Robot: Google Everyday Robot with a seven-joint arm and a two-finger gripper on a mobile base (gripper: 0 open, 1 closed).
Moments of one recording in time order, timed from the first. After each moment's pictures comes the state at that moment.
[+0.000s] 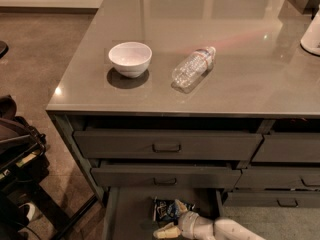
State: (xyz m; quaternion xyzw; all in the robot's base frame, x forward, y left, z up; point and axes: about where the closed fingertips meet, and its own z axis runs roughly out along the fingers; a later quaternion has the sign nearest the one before) arm 0.445 -0.035 0.264 -0.31 0.76 0.37 0.42
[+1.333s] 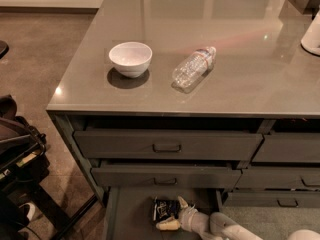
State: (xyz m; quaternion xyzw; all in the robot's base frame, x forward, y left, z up) arm 0.500 -0.056 0.174 -0.29 0.79 0.33 0.43
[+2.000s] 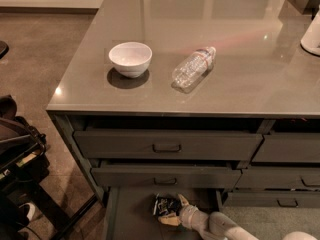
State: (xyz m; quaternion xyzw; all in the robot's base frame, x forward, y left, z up) arm 0.522 -0.069 0.148 -0.30 0.79 0.30 0.45
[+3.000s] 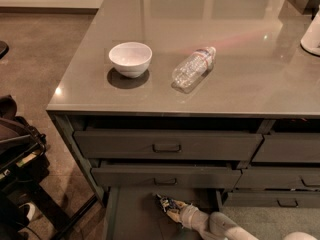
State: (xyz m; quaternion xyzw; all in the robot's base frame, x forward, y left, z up) arm 0.522 -0.069 0.148 -0.30 0.79 0.30 0.45
